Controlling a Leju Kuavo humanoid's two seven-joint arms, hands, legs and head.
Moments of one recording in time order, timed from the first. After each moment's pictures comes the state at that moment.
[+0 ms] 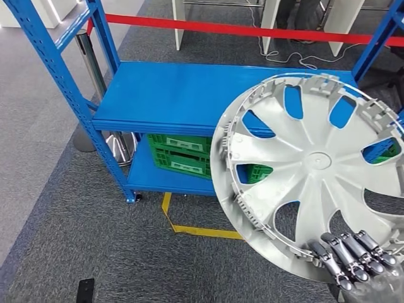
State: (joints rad) left arm -0.08 -0.16 0.67 -0.21 -0.46 0.33 -0.43; right arm 0.35 -0.51 0.28 -2.14 1.57 -0.63 0.01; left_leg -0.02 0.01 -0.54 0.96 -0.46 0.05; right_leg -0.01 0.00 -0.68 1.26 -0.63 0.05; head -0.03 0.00
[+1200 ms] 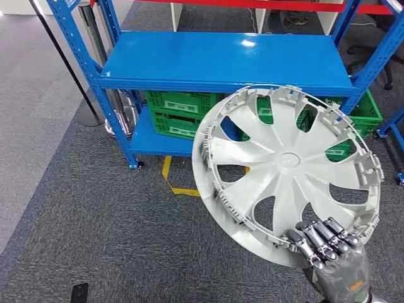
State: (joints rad) left arm -0.06 -0.14 0.71 -0.21 -0.45 0.34 -0.44; right arm 0.20 -0.44 0.39 -1.96 1.49 -0.66 -0.07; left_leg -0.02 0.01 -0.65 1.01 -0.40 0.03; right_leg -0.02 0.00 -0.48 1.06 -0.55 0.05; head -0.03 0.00
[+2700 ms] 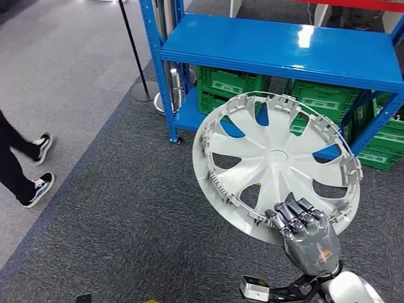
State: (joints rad) left arm -0.03 -0.16 0.76 -0.22 -0.54 0.33 -0.39; right arm 0.09 -0.38 0.44 -1.83 1.57 -0.57 -0.02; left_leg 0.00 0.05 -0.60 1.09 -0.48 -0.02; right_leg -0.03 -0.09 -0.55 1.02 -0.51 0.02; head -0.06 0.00
